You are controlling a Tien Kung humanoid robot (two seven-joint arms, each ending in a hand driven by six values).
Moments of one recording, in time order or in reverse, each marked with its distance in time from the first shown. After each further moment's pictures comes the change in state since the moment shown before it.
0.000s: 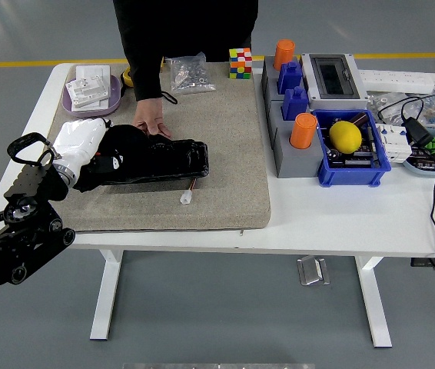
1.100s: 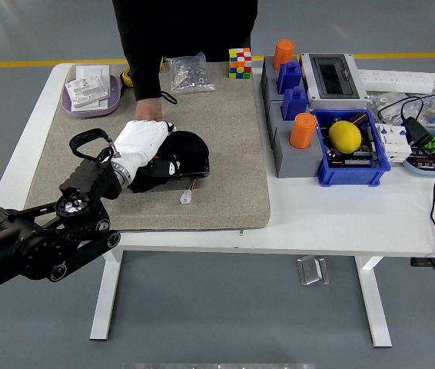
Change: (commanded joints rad) left arm -0.111 -0.111 0.161 -0.047 -0.034 -0.022 0.019; right arm 0.016 -0.019 -0.023 0.000 -0.007 0.007 -0.005
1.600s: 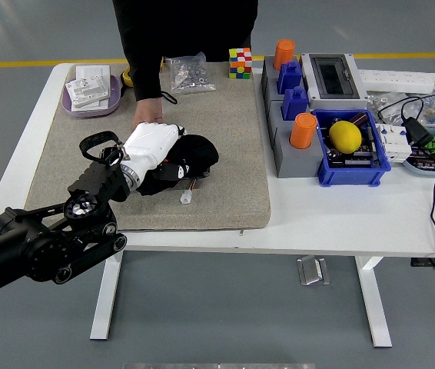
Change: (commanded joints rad) left arm -0.009 -0.014 0.027 -0.010 0.002 0.000 0.003; right arm 0.000 -0.005 0.013 0.000 -0.017 0.004 -0.006
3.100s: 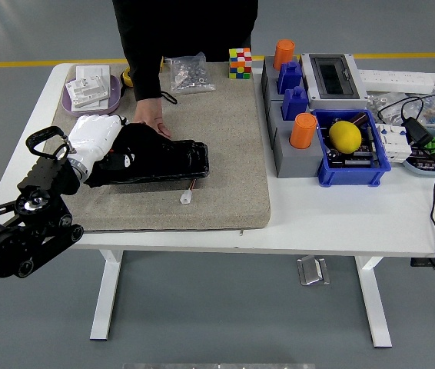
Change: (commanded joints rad) left arm 0.055 0.132 -0.093 0.078 0.041 0.013 -0.006; right arm -0.014 0.008 0.028 0.000 0.009 -0.005 0.002
